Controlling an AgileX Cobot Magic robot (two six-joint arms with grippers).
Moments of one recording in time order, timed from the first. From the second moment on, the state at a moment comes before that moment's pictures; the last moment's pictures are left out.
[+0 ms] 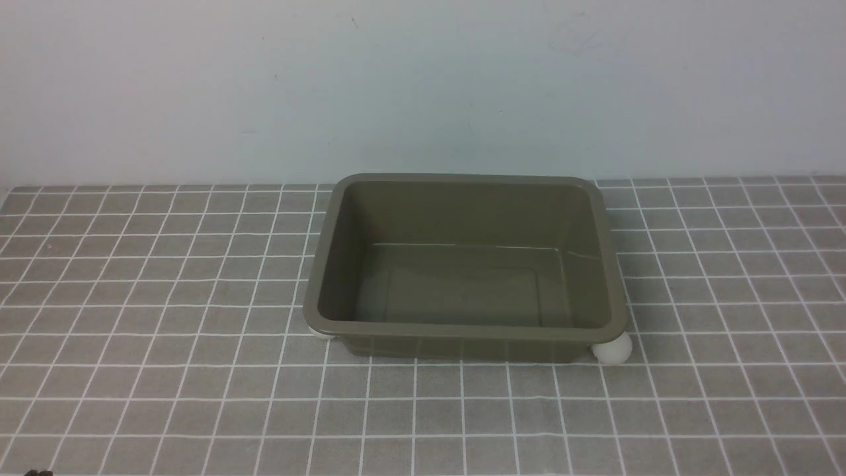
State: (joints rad) right arm 0.03 -0.01 0.02 -0.07 0.38 0.06; left arm -0.01 -0.01 0.03 -0.07 0.37 0.13
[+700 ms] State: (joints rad) right arm 0.03 -0.01 0.03 0.52 0.00 0.30; left arm -0.01 0.10 -0.31 -0.46 0.18 -0.18
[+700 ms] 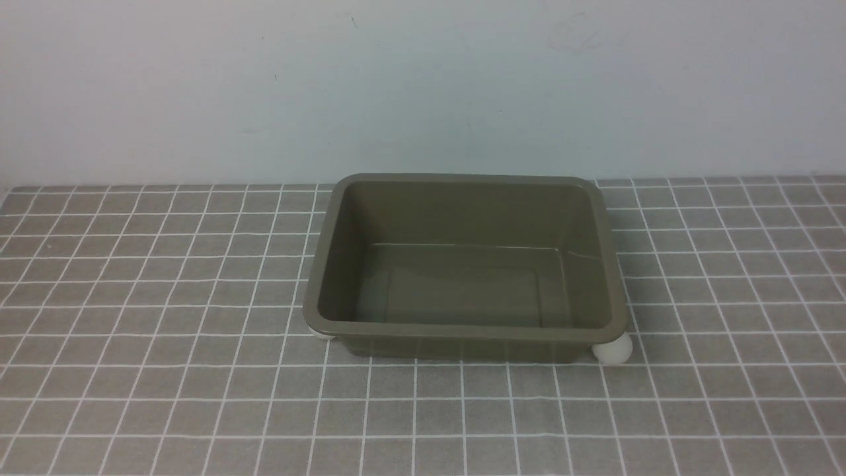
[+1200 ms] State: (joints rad) right arm 0.04 0.22 -0.39 0.46 0.54 0.16; left arm -0.01 1.11 -0.78 -0.41 0.89 0.23
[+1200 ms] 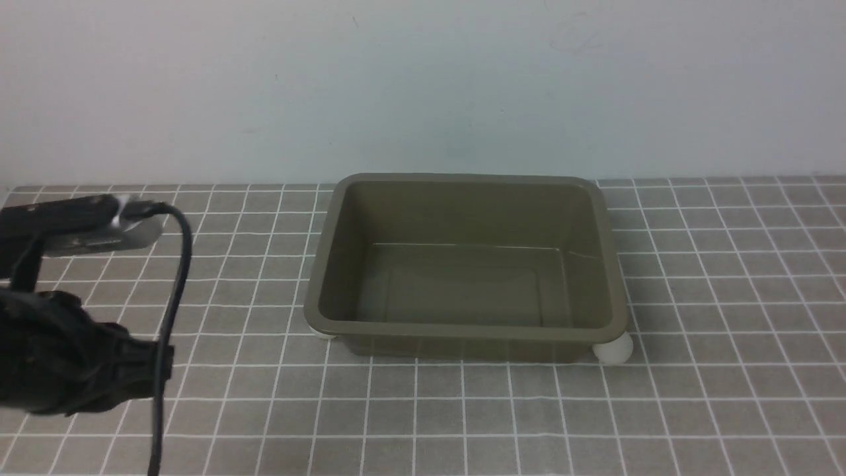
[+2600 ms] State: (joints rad) right arm 0.04 0.61 -0.68 0.46 0.87 -0.09; left arm -0.23 1.88 -1.26 -0.41 0.57 0.39
